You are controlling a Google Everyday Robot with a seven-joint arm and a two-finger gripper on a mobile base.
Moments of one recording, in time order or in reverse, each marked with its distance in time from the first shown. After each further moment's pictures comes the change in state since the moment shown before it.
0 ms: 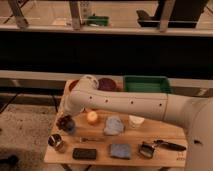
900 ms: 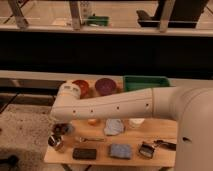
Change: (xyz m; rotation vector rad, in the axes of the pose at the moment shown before) arm -0.030 -0.032 0.014 -0.107 0.044 -0.085
